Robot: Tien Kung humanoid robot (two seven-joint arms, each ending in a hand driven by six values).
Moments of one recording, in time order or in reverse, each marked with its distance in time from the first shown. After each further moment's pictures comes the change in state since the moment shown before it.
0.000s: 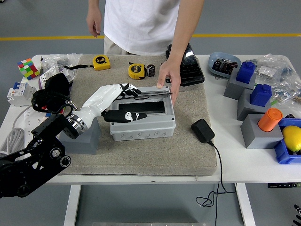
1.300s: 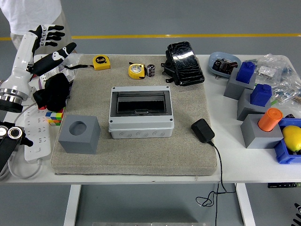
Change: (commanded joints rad) left arm 0.224 -0.088 -0.703 -0.106 -0.115 0.019 -0.092; right arm 0.022 -0.007 0.005 -0.021 0.009 0.029 -0.031
